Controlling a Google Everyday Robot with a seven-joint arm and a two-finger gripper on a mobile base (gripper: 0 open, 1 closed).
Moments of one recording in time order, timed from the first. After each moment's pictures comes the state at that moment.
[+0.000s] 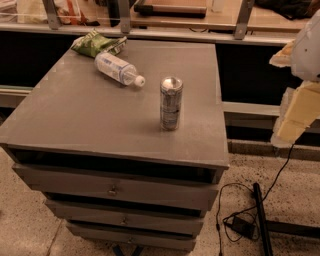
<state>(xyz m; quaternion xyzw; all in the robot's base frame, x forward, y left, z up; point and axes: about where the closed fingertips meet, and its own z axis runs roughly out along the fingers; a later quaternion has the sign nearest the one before) 0.438 -0.217 0.977 -0.60 0.78 -0.03 0.16</state>
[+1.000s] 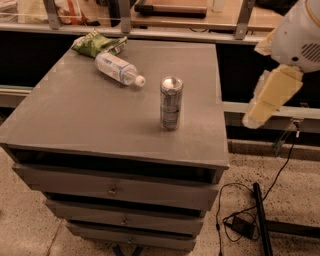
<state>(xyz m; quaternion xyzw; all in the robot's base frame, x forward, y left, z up) 0.470 -0.185 0.987 -0.57 0.79 0.00 0.22</state>
